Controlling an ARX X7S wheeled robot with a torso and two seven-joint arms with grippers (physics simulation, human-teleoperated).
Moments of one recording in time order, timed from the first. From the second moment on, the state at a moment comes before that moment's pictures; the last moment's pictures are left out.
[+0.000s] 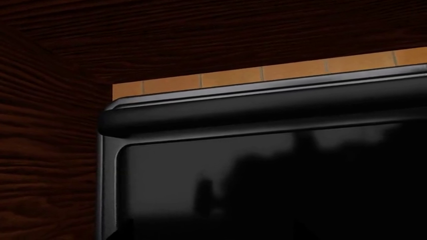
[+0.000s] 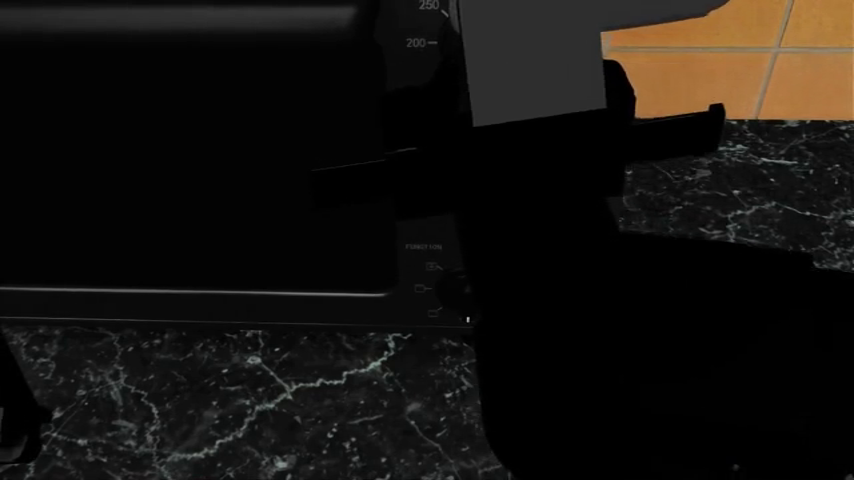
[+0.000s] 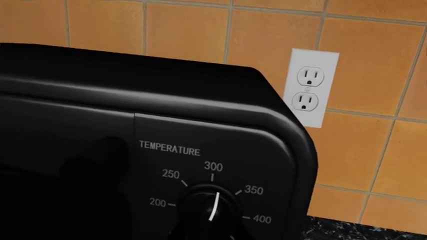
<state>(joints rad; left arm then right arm) -0.05 -0.34 0.00 0.81 -0.19 -0.33 -0.30 1.37 0.60 -0.82 -0.37 1.54 0.72 1.11</state>
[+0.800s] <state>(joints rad) -0.05 -0.35 0.03 0.78 -0.19 -0.30 -0.31 1.56 0.61 -0.94 -0.34 1.57 0.95 1.09</state>
